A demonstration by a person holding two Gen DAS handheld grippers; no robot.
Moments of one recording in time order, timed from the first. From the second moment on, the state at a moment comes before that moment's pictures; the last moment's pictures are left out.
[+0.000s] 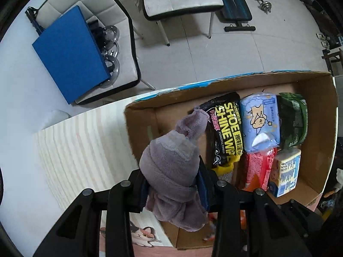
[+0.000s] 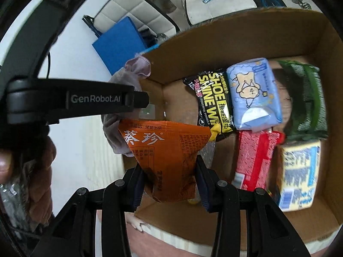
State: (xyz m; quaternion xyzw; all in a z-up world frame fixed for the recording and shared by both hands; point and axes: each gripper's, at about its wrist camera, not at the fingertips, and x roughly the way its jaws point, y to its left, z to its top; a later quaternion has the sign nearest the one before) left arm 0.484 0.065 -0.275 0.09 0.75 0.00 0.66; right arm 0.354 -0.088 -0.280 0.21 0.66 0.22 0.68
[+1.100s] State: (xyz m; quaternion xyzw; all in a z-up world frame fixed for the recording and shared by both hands) left arm 0.398 0.049 -0.221 -0.02 0.66 -0.01 0.75; right arm 0.330 -0.194 -0.236 0.03 0.64 0.06 0.77
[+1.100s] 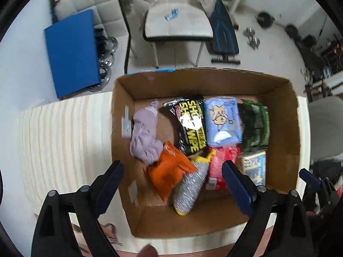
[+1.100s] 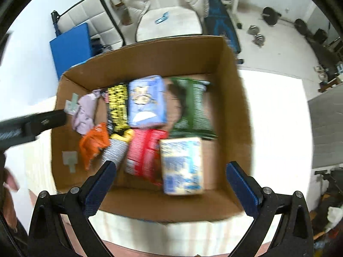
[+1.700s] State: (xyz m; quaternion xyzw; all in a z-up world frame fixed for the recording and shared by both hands) left arm 0.294 0.031 -0.174 0.00 0.58 0.06 0.81; right arm 0.268 -0.219 -0.172 -0.01 0.57 0.02 0.82
